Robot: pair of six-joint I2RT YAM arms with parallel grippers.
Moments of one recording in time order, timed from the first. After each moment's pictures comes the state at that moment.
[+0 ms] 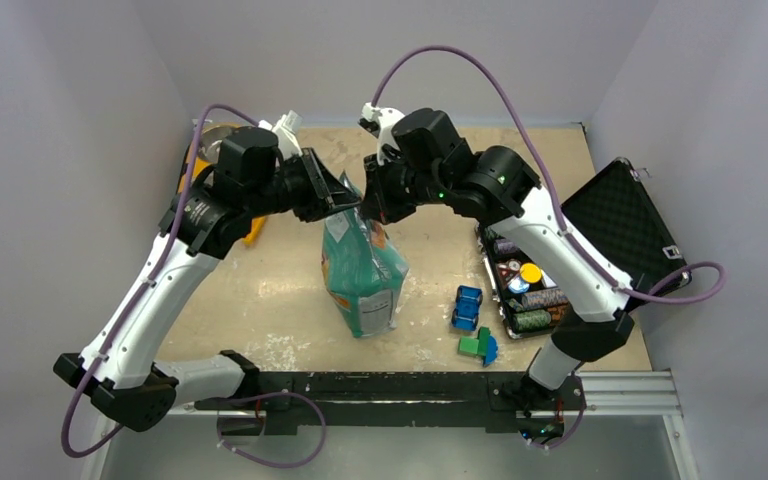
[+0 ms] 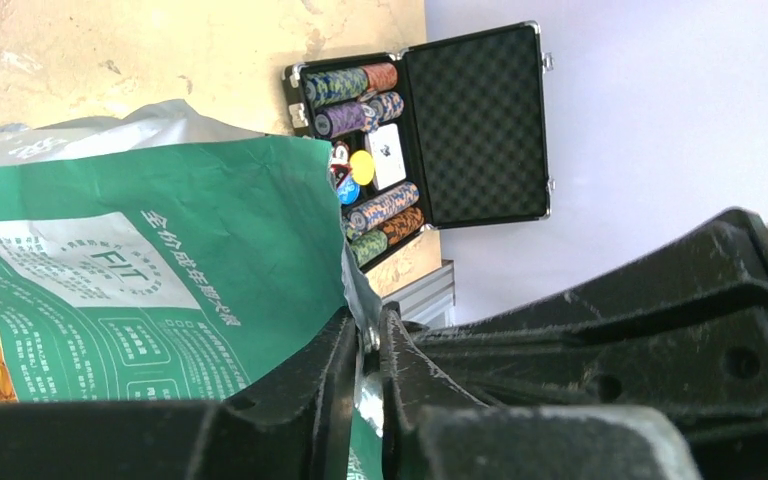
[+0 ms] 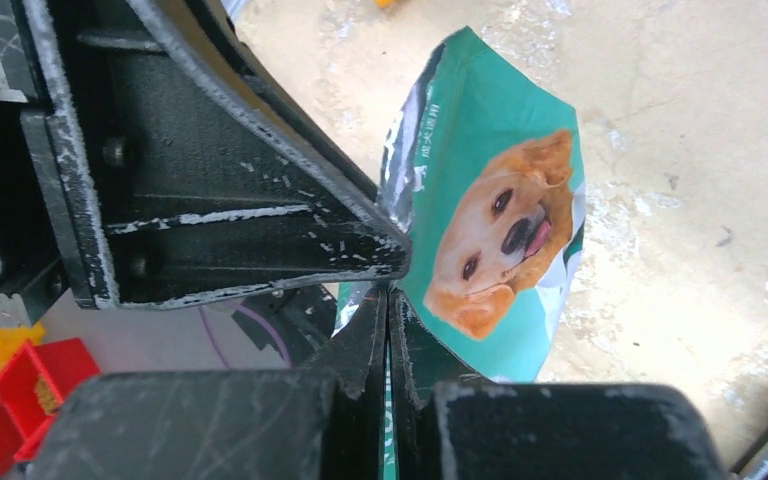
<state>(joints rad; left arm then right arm) -0.55 1.20 1.55 -0.83 0.27 -0.96 0.92 1.63 2.11 -1.09 -0.07 0.40</state>
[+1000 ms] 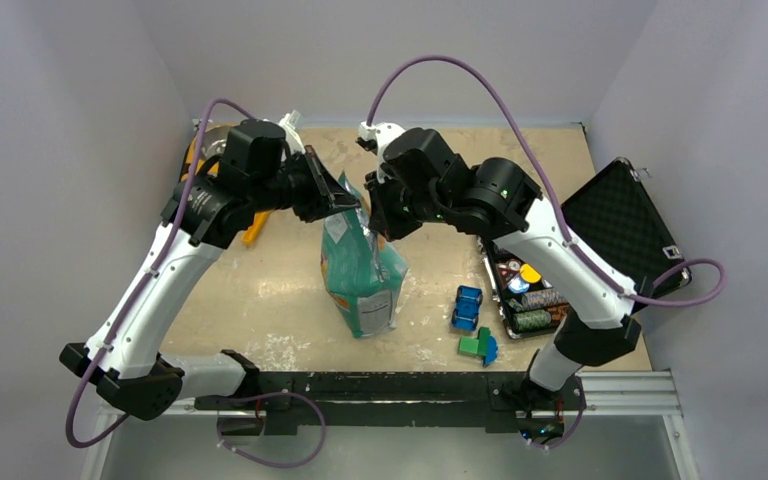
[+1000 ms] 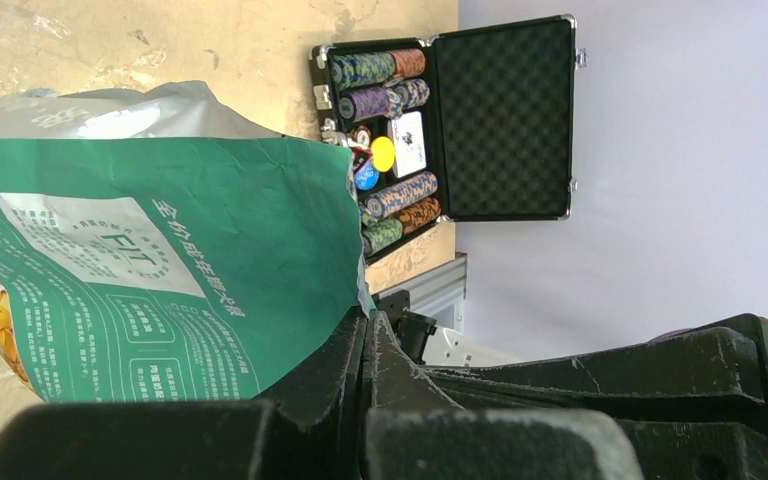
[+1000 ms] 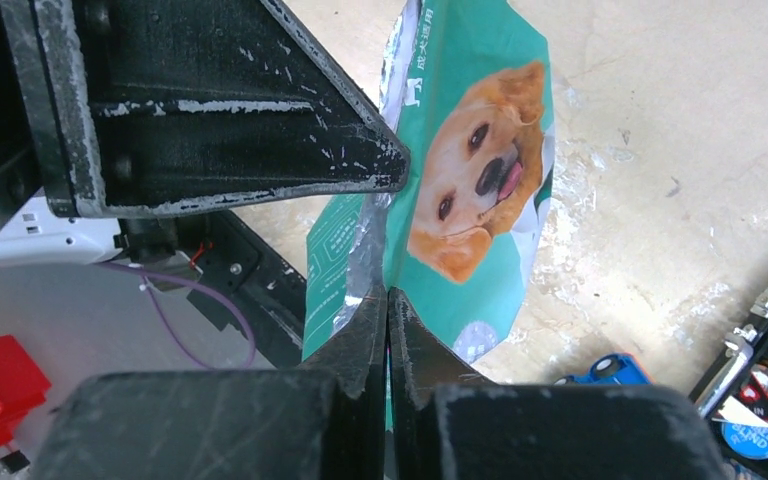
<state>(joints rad) -0.56 1.27 1.66 -0.95 0.24 -0.97 1.03 1.67 2.22 -1.28 0.13 0.40</state>
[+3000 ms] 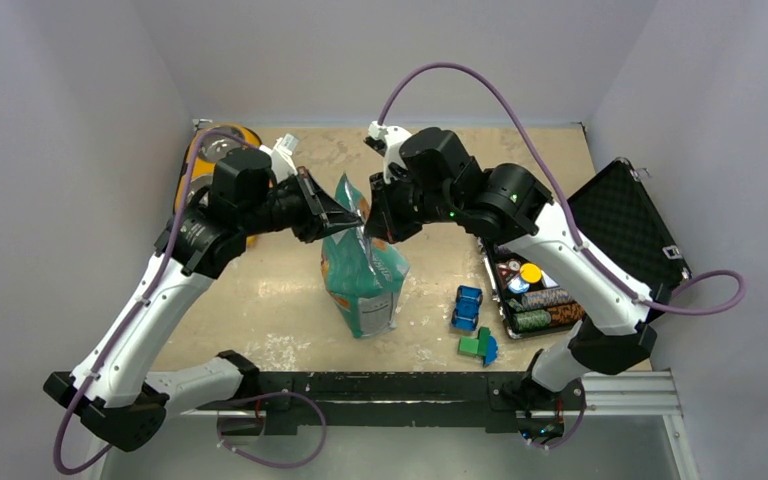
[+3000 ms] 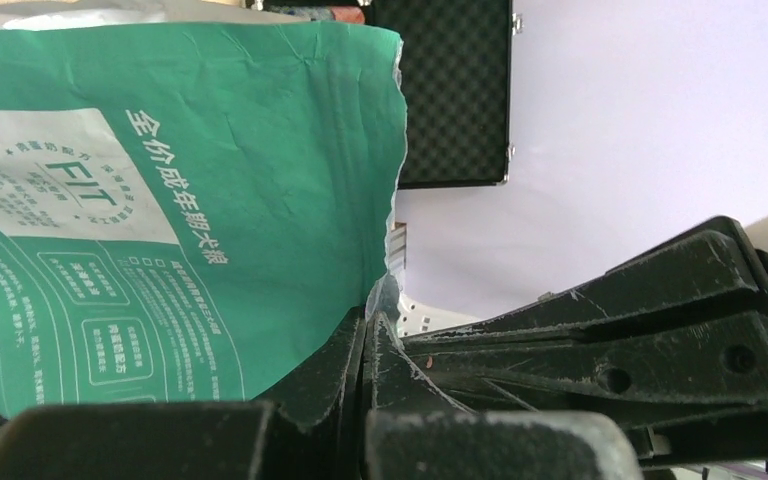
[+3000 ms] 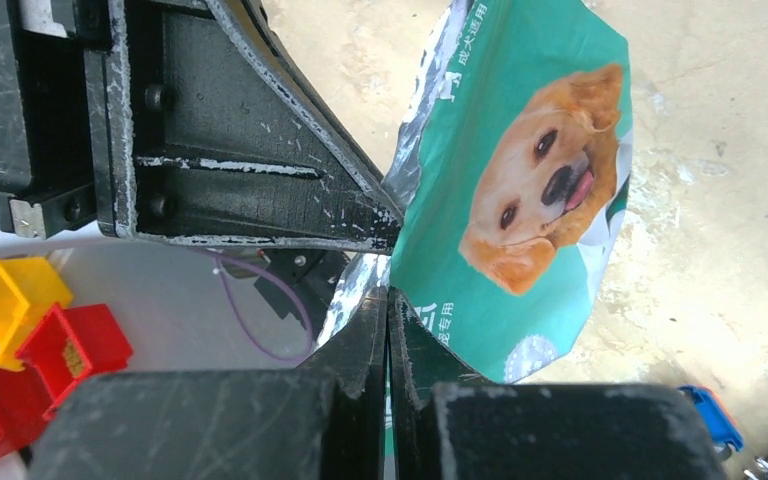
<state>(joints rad) -0.55 1.08 1.38 -0.75 0.37 -1.10 0.97 1.55 2.00 -1.08 -0.09 0.44</state>
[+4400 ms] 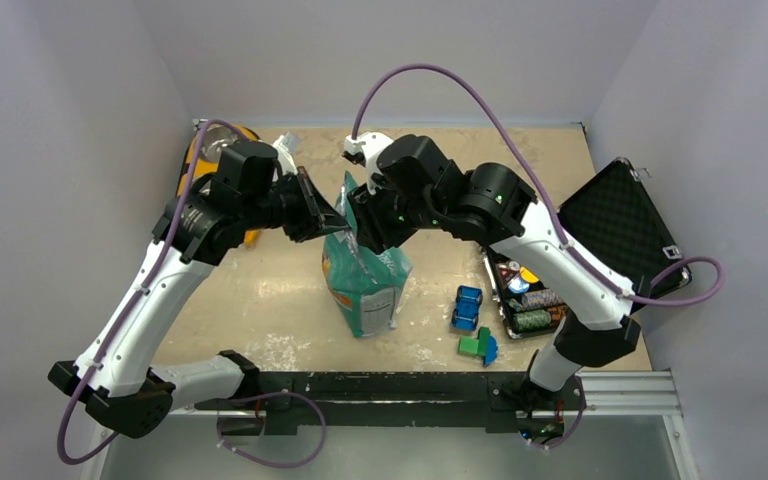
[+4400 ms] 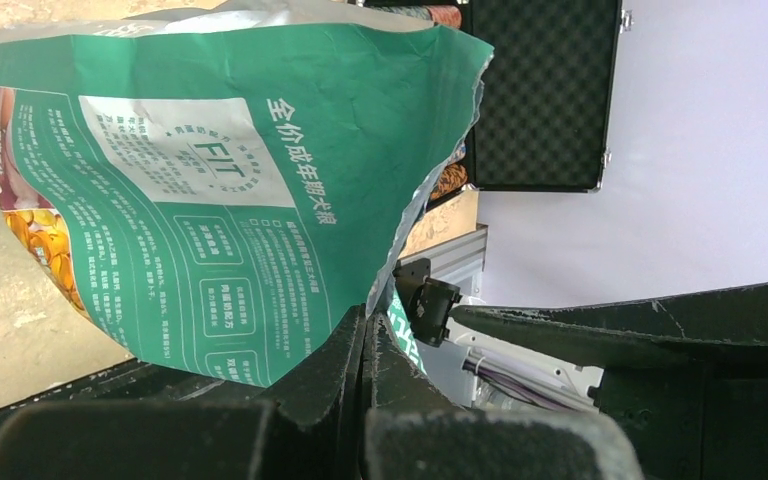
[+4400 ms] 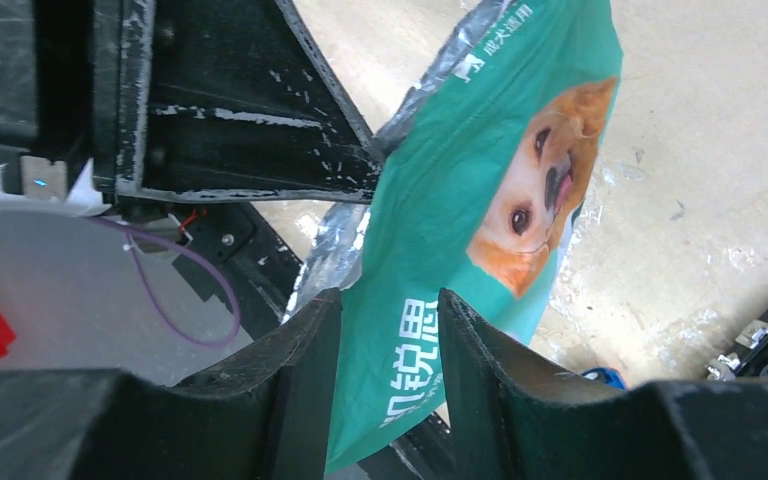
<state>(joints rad) -0.55 1.17 1.54 -1.00 0.28 -0.96 1.06 1.64 2.15 -1.23 0.09 0.30</state>
